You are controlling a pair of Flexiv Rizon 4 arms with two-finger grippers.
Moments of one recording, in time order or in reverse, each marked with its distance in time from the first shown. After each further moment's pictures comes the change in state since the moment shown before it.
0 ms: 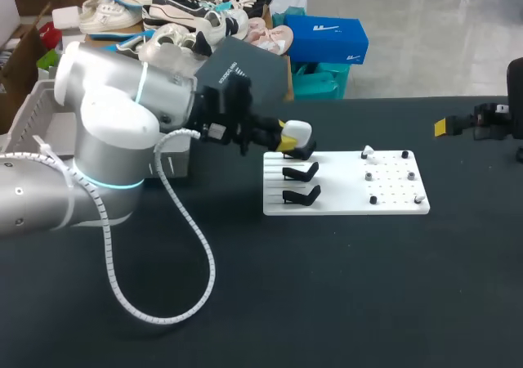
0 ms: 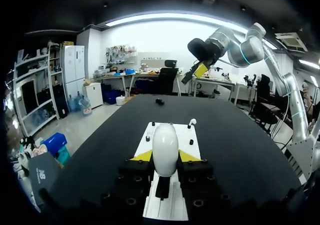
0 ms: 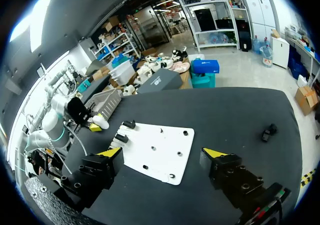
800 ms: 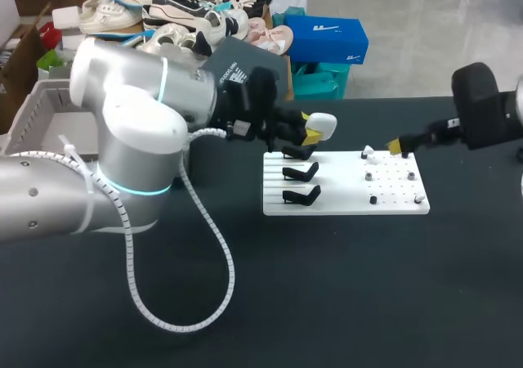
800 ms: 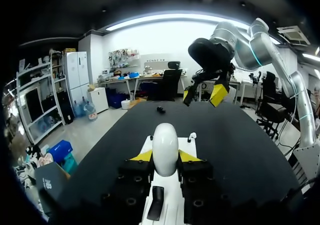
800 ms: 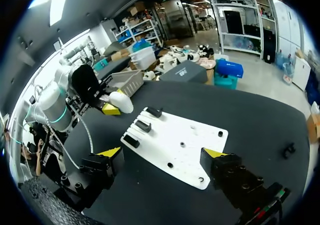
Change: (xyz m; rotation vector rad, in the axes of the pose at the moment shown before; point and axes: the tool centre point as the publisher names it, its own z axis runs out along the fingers) left arm -0.042 -0.019 0.027 -0.061 0.002 0.043; right arm 0.022 0.070 0.036 -0.101 0.081 -0.206
